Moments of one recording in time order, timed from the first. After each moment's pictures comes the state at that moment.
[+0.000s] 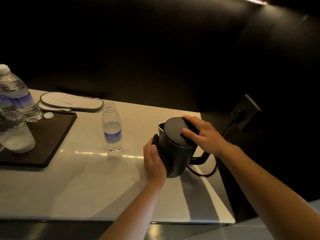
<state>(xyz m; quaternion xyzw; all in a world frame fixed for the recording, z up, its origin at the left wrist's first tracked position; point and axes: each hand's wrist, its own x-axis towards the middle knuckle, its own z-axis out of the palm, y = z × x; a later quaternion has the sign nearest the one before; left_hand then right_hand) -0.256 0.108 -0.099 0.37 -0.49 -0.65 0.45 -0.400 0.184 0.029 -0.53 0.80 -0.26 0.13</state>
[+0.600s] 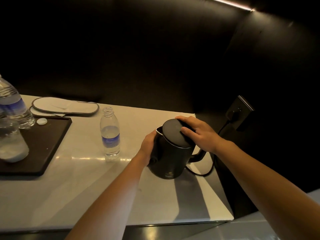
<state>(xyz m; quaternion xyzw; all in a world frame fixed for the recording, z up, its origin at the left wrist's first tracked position) -0.266 0.030 -0.068 0.26 -0.50 -0.81 0.16 -0.402 0.176 0.033 -0.53 0.81 -0.23 0.12</state>
